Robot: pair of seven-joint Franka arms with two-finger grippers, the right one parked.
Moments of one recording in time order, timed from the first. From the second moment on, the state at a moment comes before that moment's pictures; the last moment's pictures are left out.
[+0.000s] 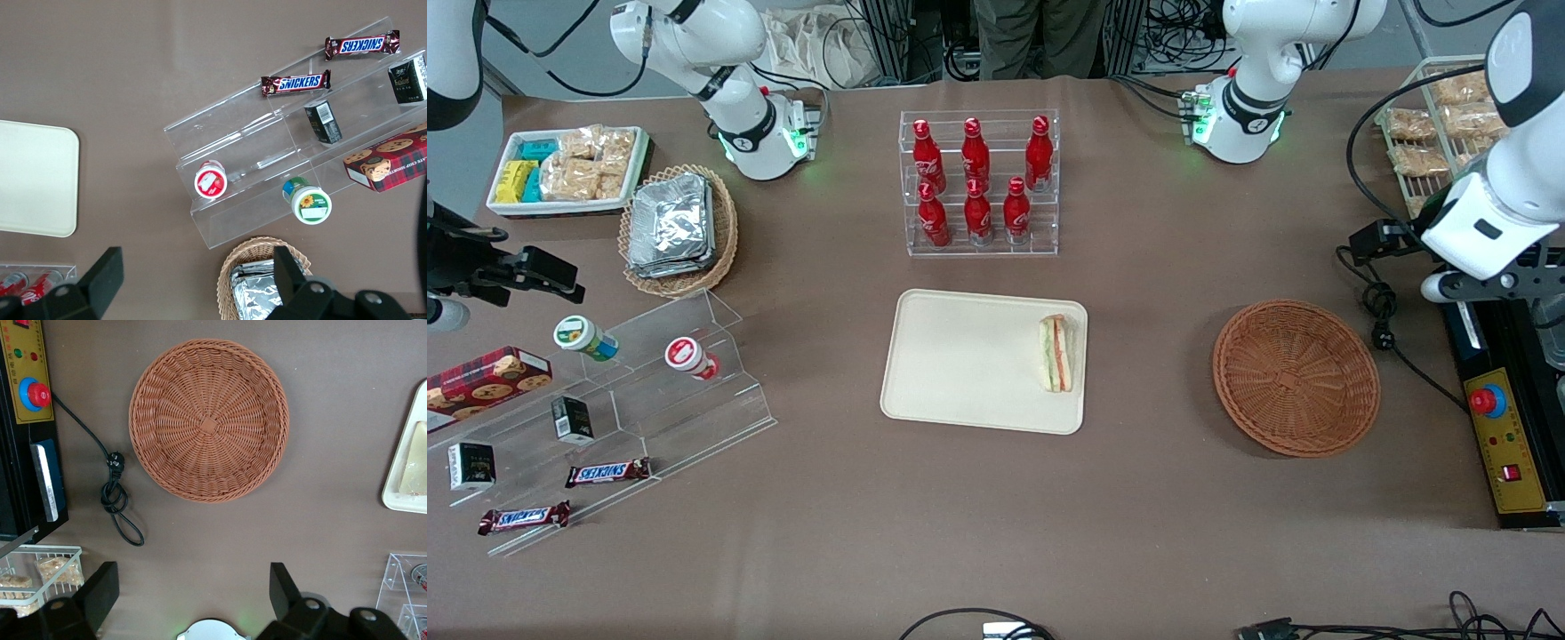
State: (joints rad) arm -0.07 -0.03 -0.01 -1.71 0.06 1.54 -0.09
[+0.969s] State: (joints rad) arm -0.01 -0.05 -0.07 -1.73 0.06 1.59 -0.09
